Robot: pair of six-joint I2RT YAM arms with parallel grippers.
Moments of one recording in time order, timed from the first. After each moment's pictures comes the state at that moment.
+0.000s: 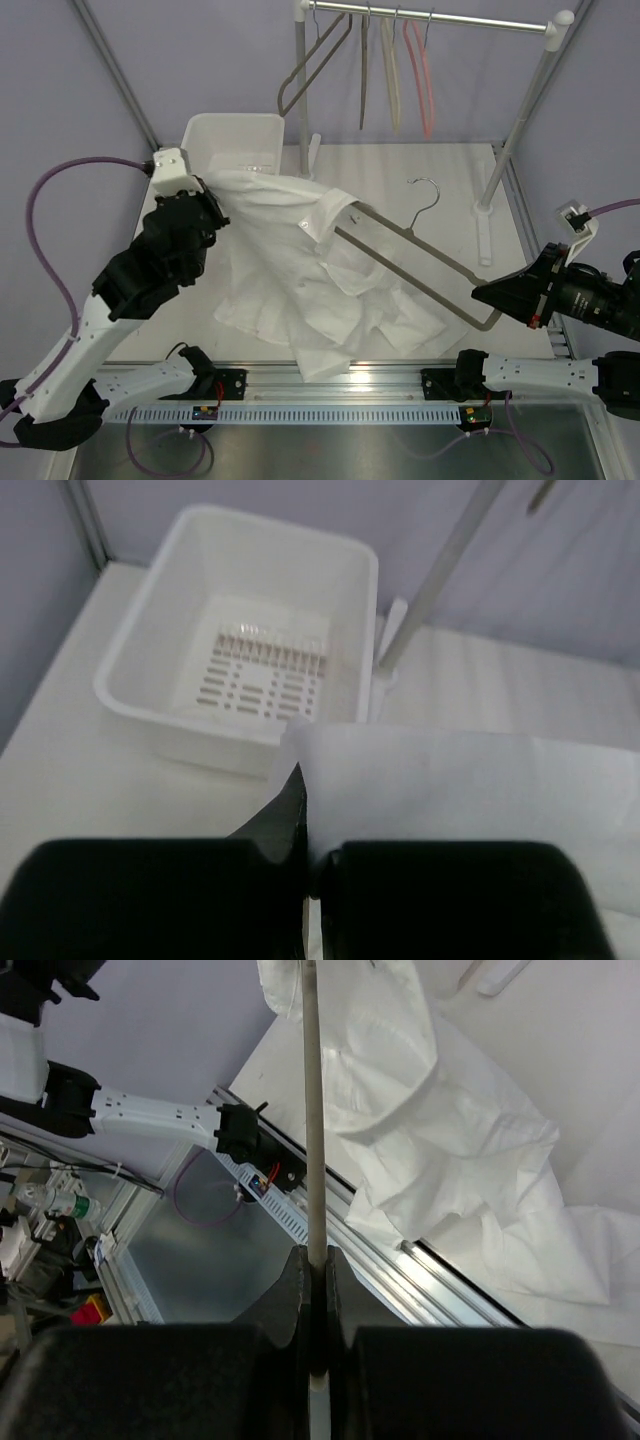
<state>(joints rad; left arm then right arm) -0.79 0.91 1.30 -0.68 -0.82 -0.41 1.26 0.75 1.84 -1.41 0.26 0.69</state>
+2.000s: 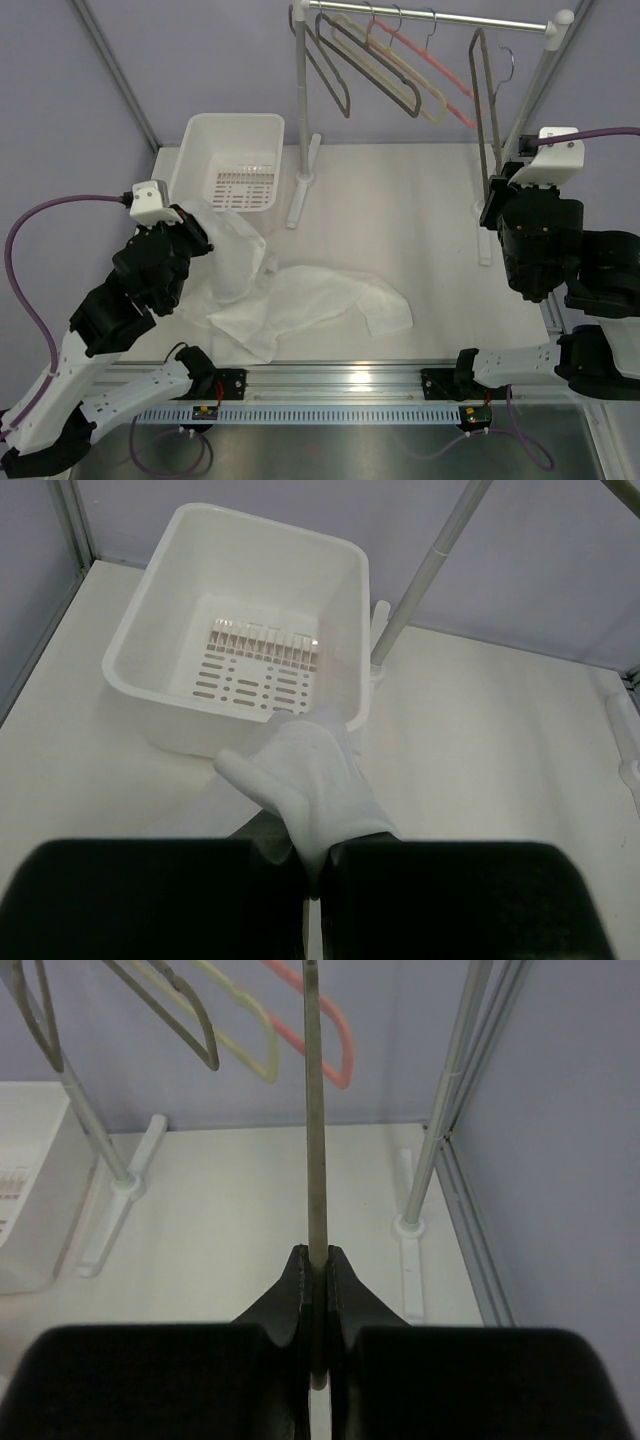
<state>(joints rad) -0.79 0.70 1.18 -0.67 -0.78 -0.39 1.21 1.15 2.05 -1.28 1.28 0.34</state>
